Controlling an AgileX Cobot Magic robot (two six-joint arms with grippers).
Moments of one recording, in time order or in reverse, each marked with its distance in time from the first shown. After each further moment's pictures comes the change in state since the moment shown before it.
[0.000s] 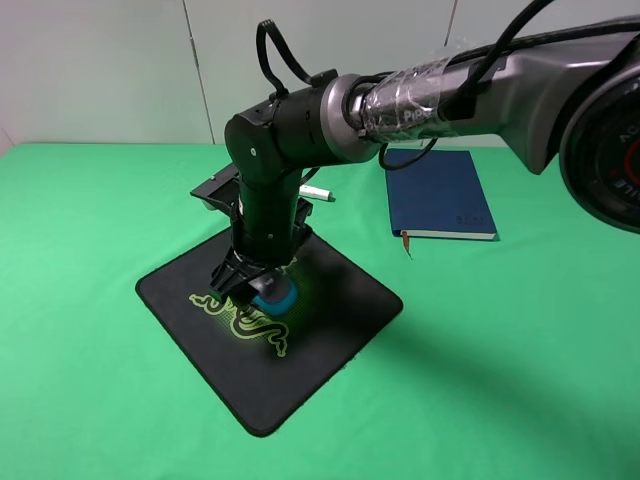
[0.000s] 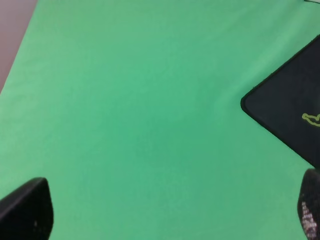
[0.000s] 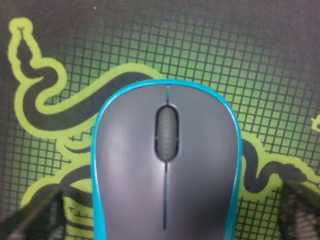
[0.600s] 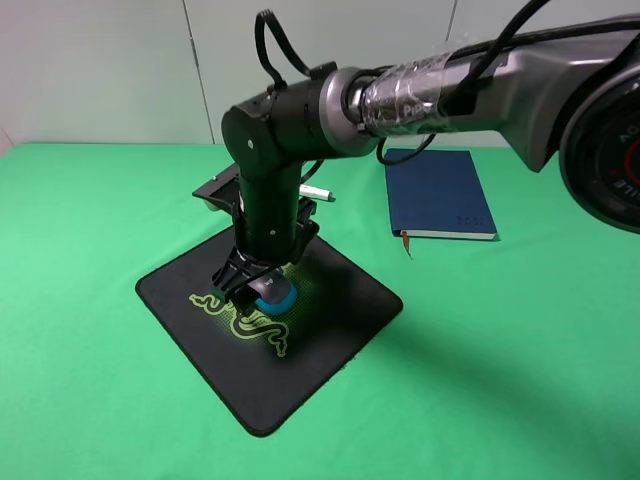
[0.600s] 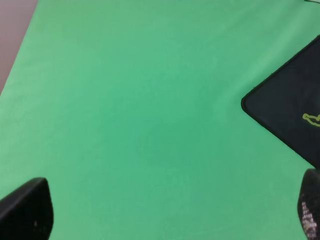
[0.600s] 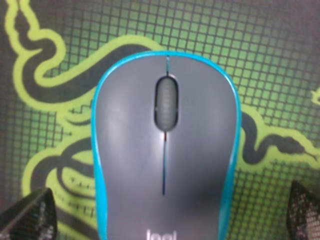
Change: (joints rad) left arm 0.000 0.000 0.000 0.001 0.000 0.000; right arm 0.000 0.000 -0.049 -0.002 0.112 -0.001
